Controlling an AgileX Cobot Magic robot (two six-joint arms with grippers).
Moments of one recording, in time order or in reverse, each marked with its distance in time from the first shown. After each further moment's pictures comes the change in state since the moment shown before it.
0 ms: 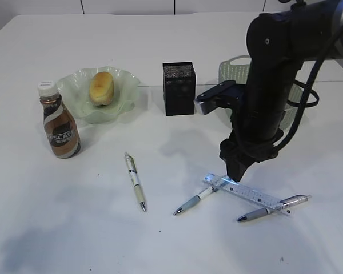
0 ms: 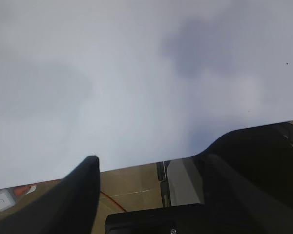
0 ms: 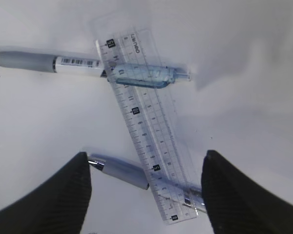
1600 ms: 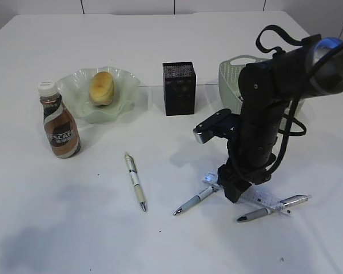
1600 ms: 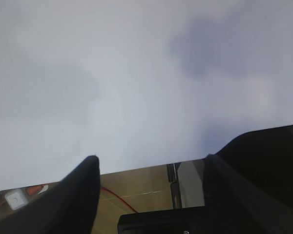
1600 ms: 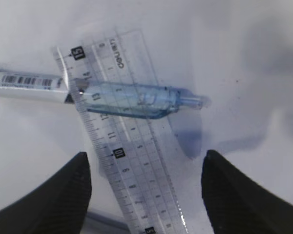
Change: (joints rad) left arm 0.000 0.000 0.000 0.040 0.000 0.000; right arm 0.000 0.095 0.098 -0.020 -0.194 0.002
